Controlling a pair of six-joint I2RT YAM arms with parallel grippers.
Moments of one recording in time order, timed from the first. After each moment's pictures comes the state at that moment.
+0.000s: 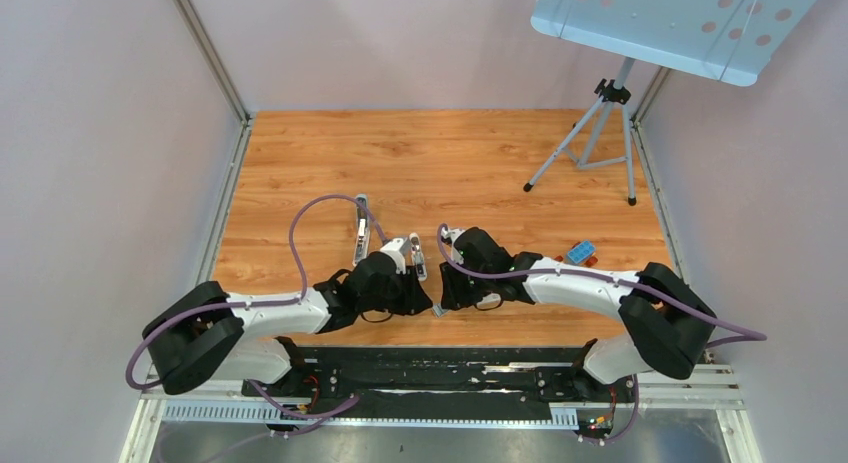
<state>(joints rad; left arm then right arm) -0.91 1.25 0.38 0.26 0.07 -0.77 0.89 1.42 0.71 -0.18 -0.21 0.45</state>
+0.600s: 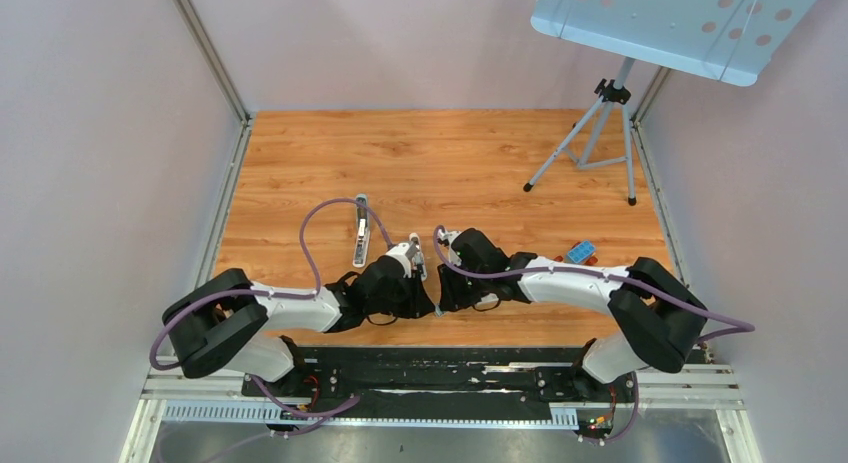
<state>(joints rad) -0.94 1.38 0.38 0.33 0.05 -0.80 0.89 1.46 0.71 -0.16 -0.23 0.45</state>
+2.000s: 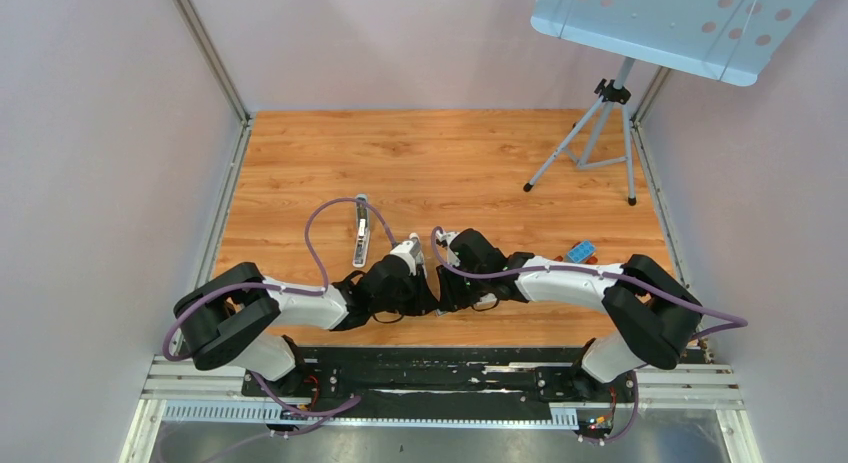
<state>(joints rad) -0.95 1.45 0.40 0.41 0.03 -0.83 0.89 1.49 0.71 -0.14 -0.23 0.43</state>
